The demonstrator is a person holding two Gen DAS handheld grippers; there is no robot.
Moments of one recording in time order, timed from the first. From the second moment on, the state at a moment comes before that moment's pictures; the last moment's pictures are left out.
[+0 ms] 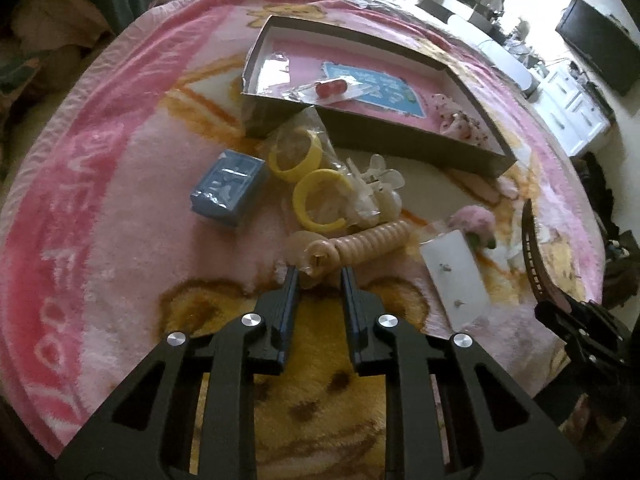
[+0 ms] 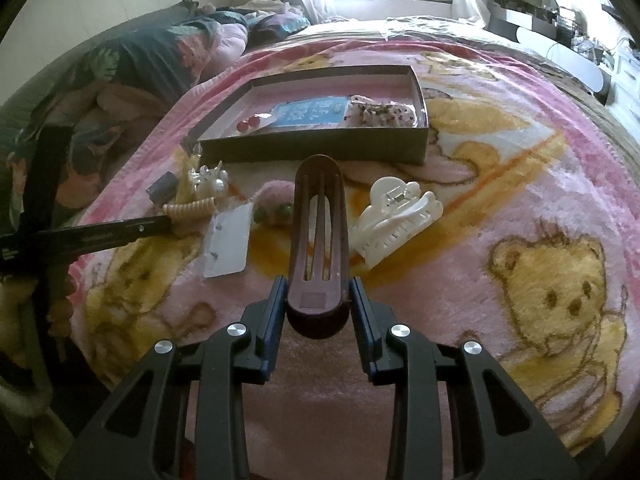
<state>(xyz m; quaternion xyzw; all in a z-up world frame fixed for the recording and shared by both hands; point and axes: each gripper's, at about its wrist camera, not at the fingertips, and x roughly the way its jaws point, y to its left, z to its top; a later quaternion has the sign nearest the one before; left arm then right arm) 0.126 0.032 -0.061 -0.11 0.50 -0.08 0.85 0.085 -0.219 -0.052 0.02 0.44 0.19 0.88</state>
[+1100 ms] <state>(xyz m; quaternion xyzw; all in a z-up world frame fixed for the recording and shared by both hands) 0.163 -0.006 -0.074 -0.04 0.51 -0.06 0.86 0.092 -0.221 -0.037 0.02 0.43 0.19 0.88</state>
